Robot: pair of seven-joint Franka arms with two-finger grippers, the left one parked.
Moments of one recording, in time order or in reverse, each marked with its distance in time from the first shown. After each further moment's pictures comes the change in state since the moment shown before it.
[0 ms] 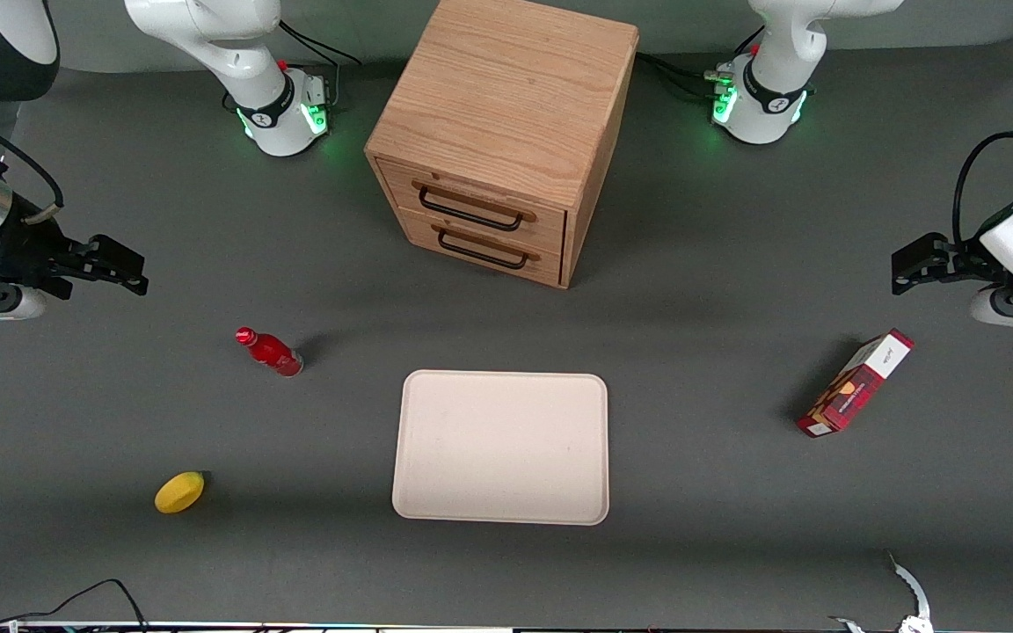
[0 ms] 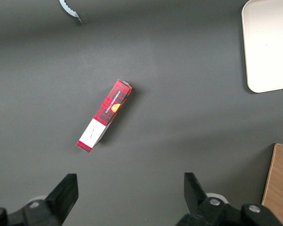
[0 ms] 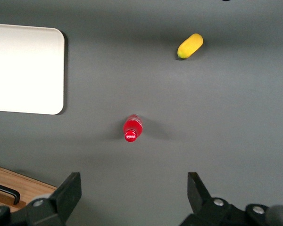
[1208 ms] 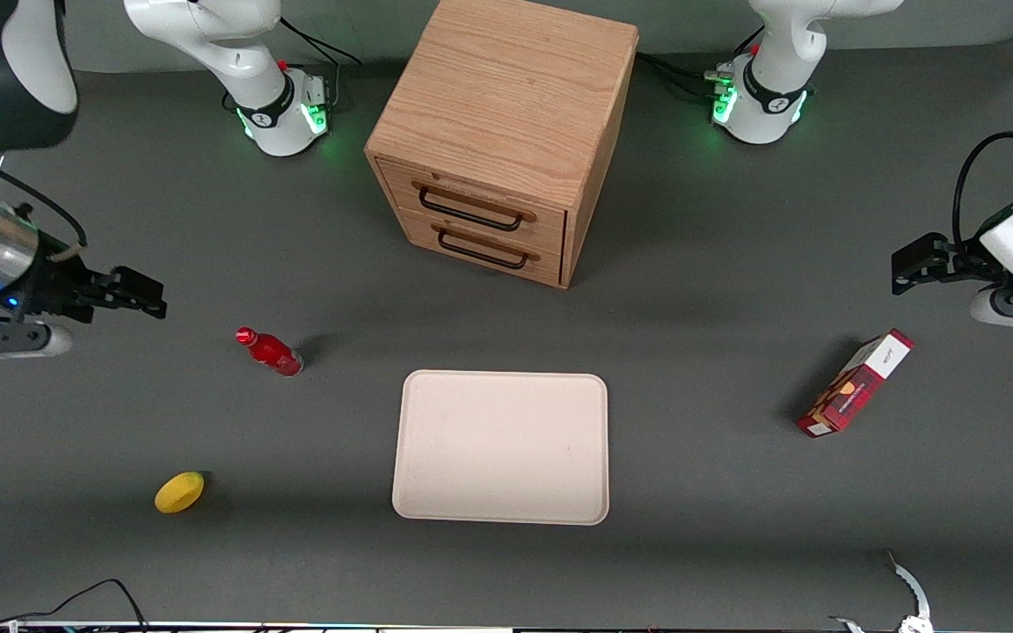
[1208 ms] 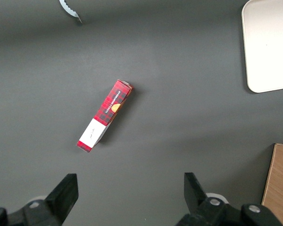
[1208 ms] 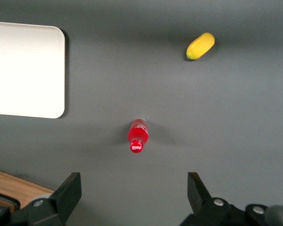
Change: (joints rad) arm 0.024 0.109 -0.005 0.032 0.011 0.037 0.006
